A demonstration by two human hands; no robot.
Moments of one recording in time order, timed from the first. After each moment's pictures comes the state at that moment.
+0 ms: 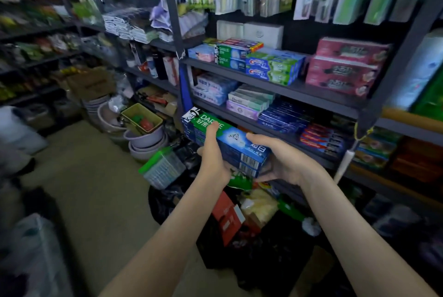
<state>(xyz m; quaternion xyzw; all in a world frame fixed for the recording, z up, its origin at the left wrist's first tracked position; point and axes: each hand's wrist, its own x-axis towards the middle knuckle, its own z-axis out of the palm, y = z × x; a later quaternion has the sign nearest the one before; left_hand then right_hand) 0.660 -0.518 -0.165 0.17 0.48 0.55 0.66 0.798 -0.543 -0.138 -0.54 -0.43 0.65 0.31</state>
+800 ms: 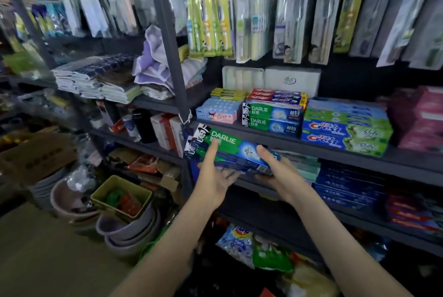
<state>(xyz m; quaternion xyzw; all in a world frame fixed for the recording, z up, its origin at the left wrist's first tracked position) 0.487 -0.101 -0.160 0.30 0.37 0.47 0.74 0.634 -0.147 -0.164 -0.54 -0.33 0.53 0.57</state>
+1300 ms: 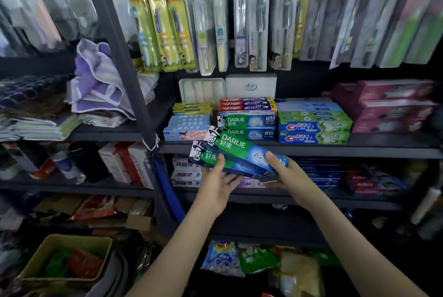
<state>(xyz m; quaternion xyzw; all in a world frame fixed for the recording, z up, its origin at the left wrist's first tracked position) 0.495 -0.023 -0.173 0.32 0.32 0.32 0.83 0.633 -0.139 -0.162 -0.68 -0.27 0.36 0.58</state>
